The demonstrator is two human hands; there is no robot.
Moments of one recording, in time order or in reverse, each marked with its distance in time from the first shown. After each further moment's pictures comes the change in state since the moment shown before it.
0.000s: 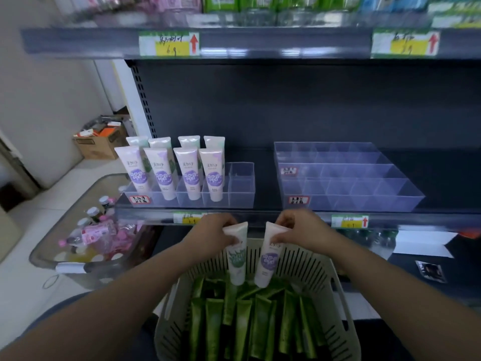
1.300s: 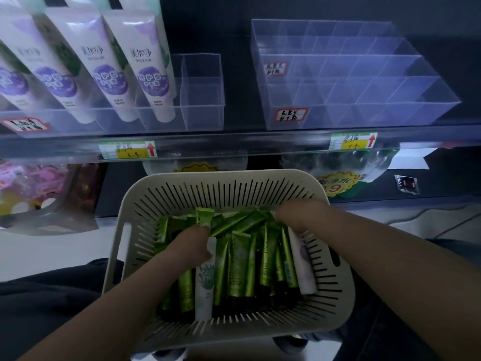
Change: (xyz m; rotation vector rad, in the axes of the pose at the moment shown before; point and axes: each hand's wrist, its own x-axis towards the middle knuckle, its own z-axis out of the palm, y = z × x) left_hand -0.006 -0.089 0.168 0.306 -0.607 -0.196; right_hand 0.025 0.121 0.085 -0.727 -0.771 0.346
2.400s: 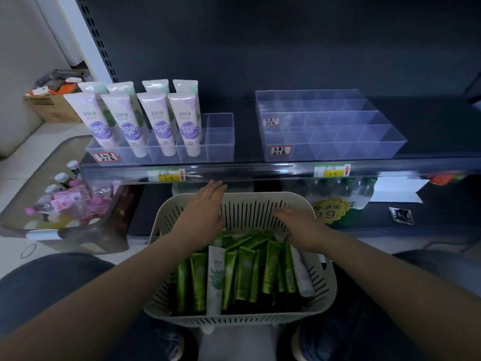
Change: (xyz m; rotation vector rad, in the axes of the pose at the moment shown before) left_hand -0.085 0.035 -0.086 0.049 0.707 0.273; right_hand -0.090 -0.008 0.011 0.232 0.550 -0.185
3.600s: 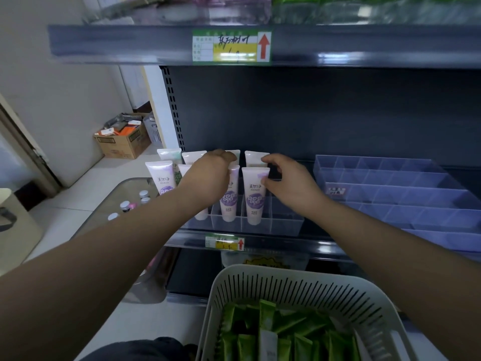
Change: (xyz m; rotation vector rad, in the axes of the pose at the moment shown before) left_hand 0.102 -0.103 -0.177 0.128 0.266 -0.148; right_hand 0.141 -0.144 -0.178 0.492 0.649 -0.212
